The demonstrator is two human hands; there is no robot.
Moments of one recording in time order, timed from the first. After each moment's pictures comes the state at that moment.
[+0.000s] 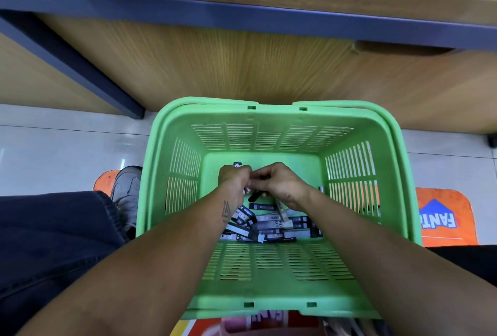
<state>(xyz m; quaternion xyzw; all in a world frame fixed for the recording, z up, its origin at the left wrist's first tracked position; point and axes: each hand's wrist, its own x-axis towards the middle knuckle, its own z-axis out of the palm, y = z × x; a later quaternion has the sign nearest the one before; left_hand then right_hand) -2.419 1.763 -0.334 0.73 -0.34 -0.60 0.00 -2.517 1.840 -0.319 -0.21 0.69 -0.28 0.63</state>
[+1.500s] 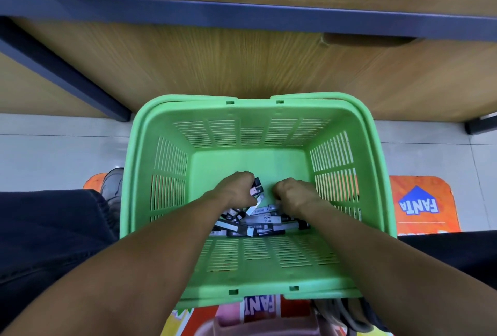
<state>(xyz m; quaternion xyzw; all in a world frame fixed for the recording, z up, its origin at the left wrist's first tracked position) -2.412 1.781 -0.340 0.31 -0.82 -0.37 -0.30 -2.547 1.898 -0.327 -0.53 0.73 0.20 0.38</state>
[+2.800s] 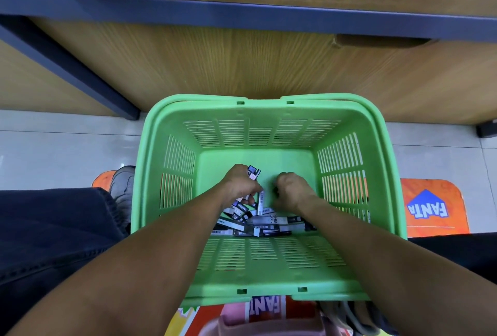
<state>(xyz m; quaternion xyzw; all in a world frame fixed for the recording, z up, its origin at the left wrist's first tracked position) -2.411 1.775 -0.338 0.53 -0.57 -0.61 -0.18 -2.534 1.876 -0.330 -0.52 0.76 0.12 0.38</state>
